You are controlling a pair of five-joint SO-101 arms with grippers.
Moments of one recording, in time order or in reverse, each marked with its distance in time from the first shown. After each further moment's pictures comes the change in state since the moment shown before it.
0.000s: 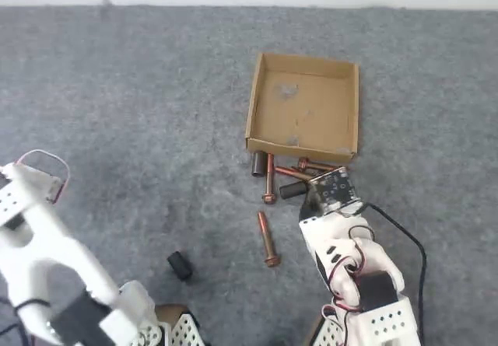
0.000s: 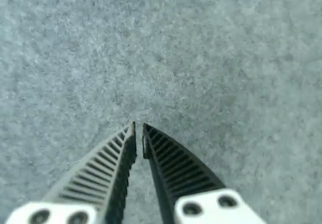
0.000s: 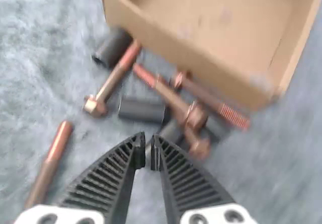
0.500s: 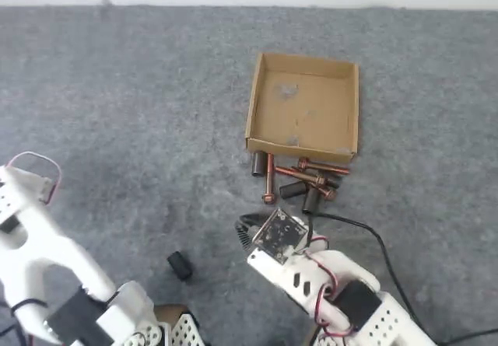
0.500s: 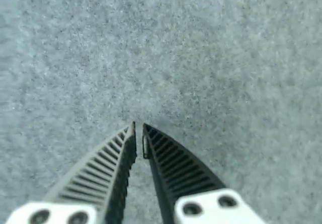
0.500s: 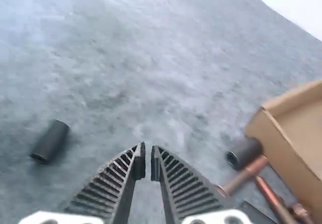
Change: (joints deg) left arm -2.3 0.4 0.0 -2.6 0.4; right arm -31.5 0.1 -1.7 -9.0 -1.5
